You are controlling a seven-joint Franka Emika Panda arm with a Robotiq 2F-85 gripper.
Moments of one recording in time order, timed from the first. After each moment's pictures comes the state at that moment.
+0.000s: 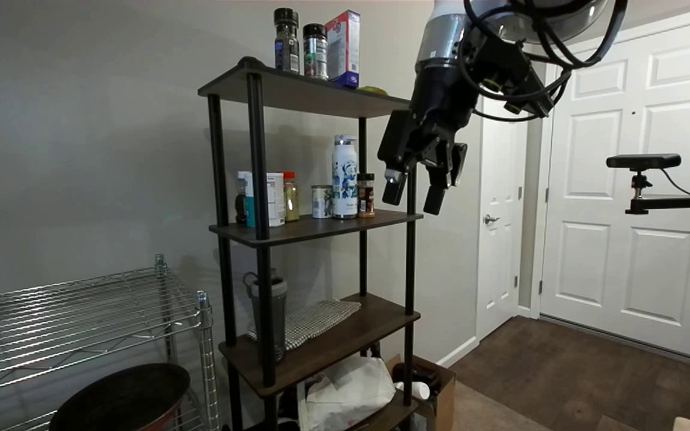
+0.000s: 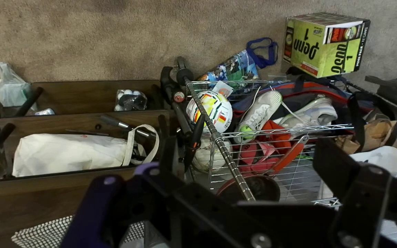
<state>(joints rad) 0.21 -0.61 0.21 -2.31 0.28 1.93 0.28</state>
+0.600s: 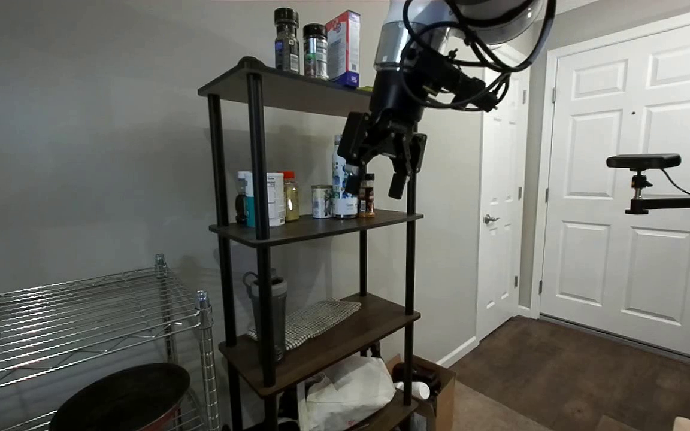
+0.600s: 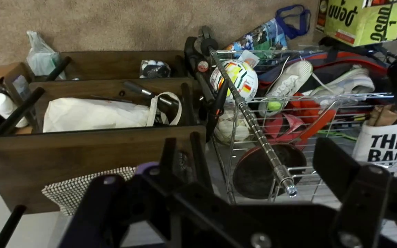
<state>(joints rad) 0.13 -0.43 0.26 -2.12 0.15 1.98 0.34</state>
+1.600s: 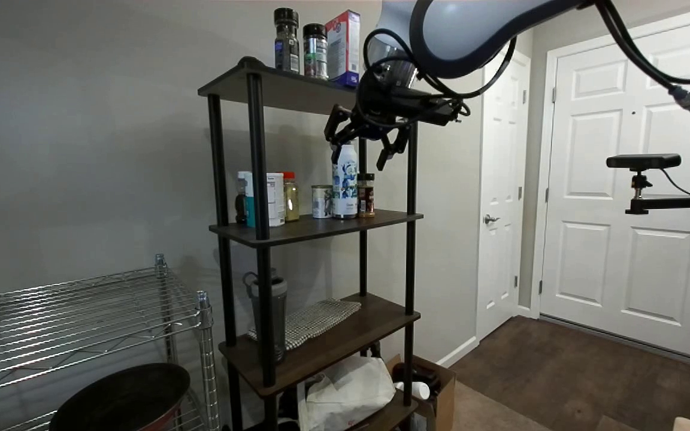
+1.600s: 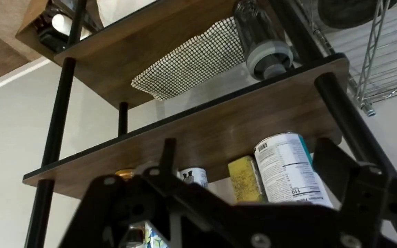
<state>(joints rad) -0.02 -0.34 0.30 -2.09 -0.27 2.33 0.88</state>
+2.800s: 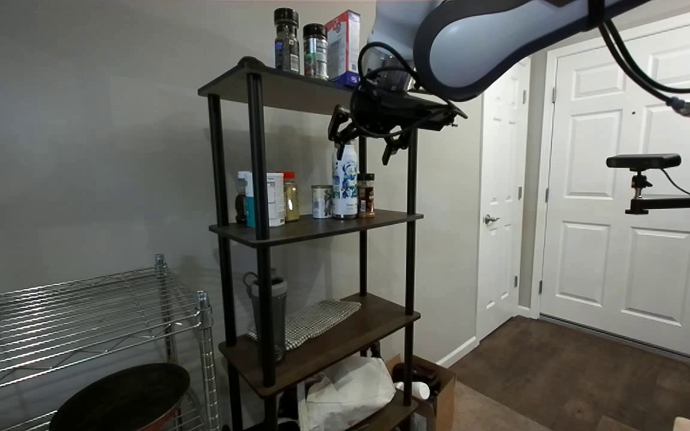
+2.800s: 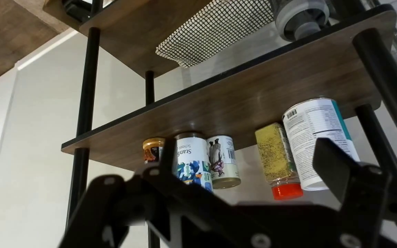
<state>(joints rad) -0.04 -0.34 0.33 -2.09 -0.49 2.34 1.11</state>
